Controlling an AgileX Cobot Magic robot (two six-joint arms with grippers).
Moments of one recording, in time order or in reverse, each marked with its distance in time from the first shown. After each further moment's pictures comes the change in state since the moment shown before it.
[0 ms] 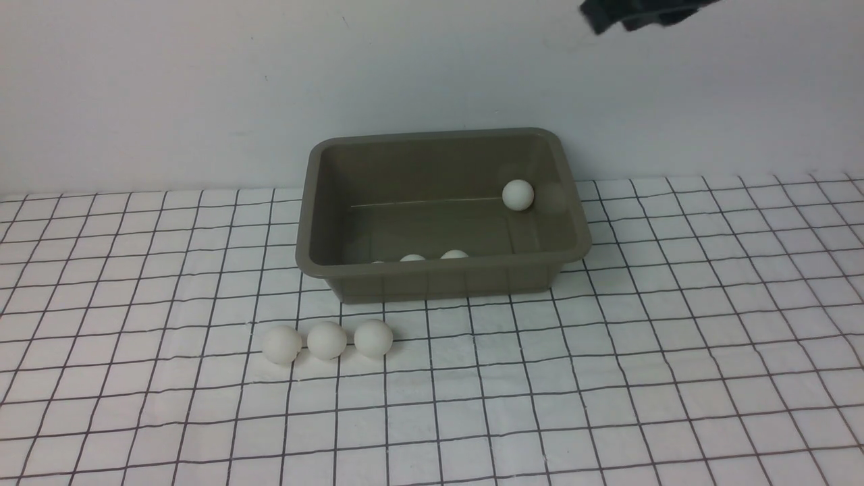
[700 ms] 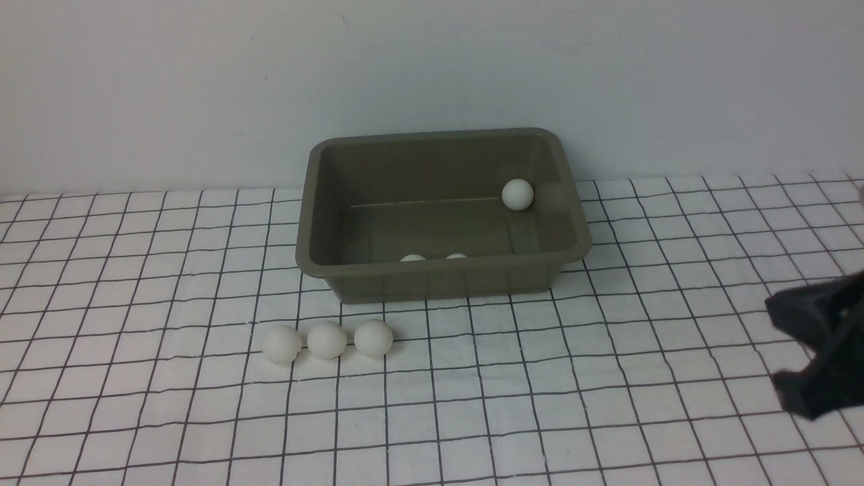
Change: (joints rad) right arm -0.012 -0.834 1.316 -0.023 -0.582 0.185; left arm 0.000 0.000 0.000 0.000 0.000 0.000
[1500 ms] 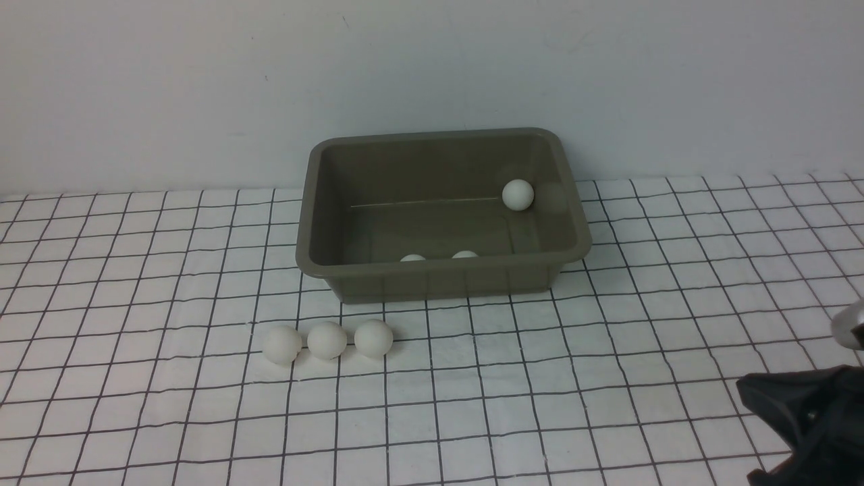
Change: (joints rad) right arm 0.000 -0.045 0.263 -0.032 -0.272 0.070; left arm 0.000 0.000 0.000 0.000 0.000 0.000
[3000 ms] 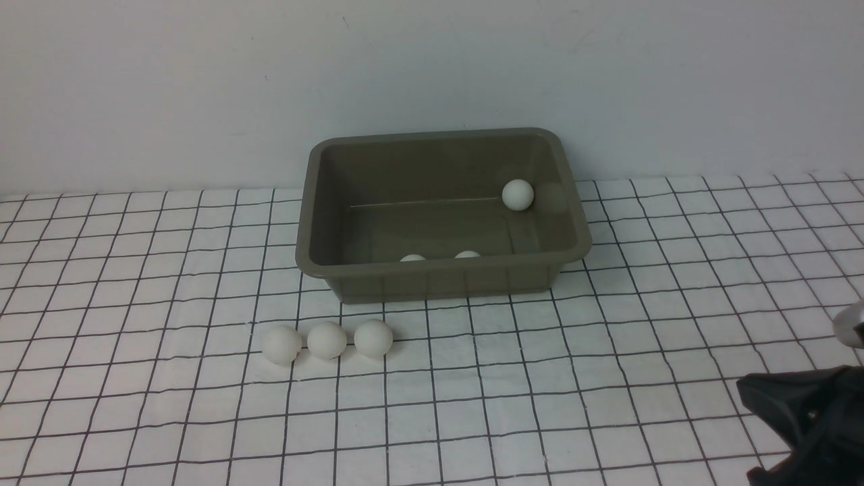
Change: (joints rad) right arm 0.000 0.000 0.000 0.000 0.000 0.011; left arm 0.000 0.000 0.000 -0.067 -0.030 -0.043
